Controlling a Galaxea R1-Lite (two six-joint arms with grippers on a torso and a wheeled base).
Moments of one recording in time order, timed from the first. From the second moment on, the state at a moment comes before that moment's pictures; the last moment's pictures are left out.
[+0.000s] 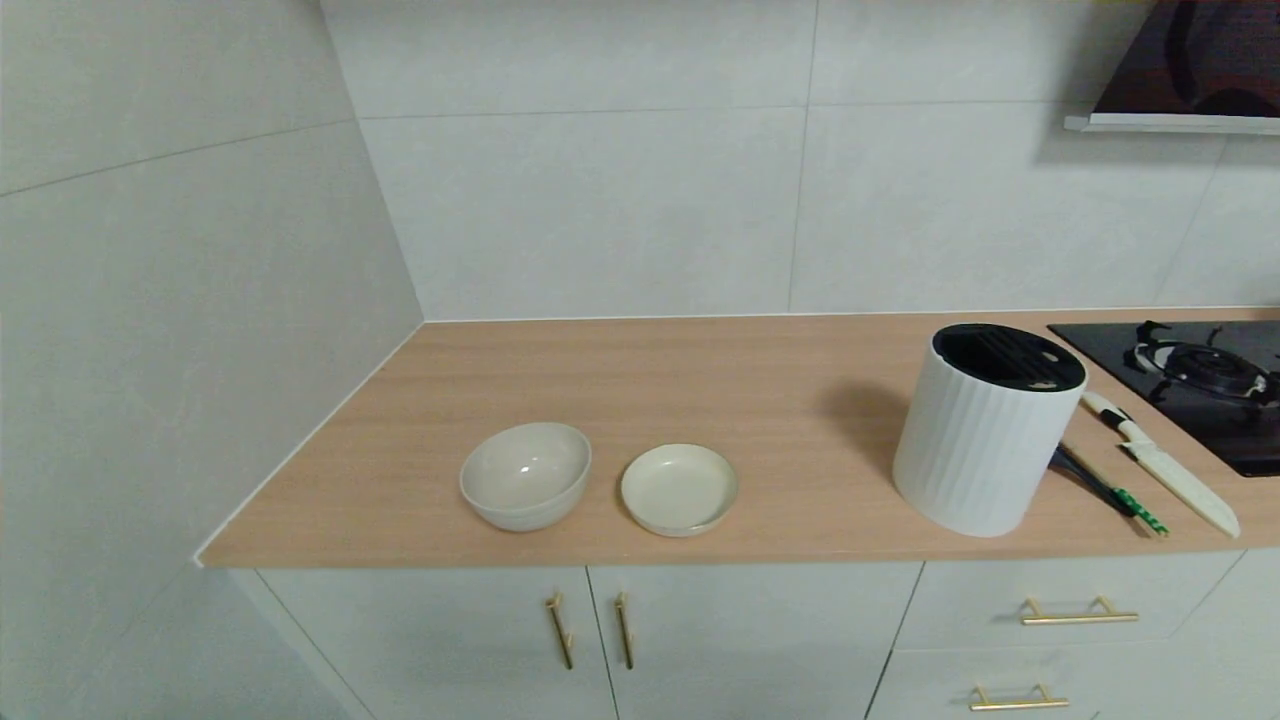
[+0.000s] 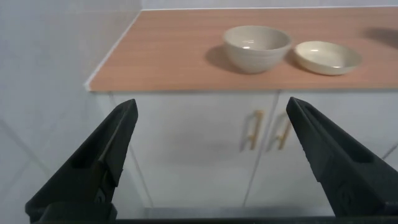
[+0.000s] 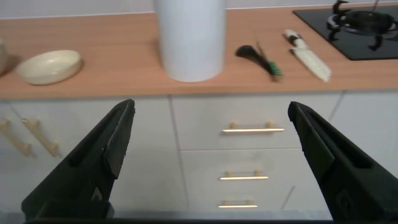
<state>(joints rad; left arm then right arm) 0.00 0.00 0.00 0.00 0.00 -0.01 0.00 0.00 0.00 0.00 0.00 0.02</state>
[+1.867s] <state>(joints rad) 0.00 0.00 0.00 0.00 0.00 -0.01 0.00 0.00 0.00 0.00 0.00 0.02</state>
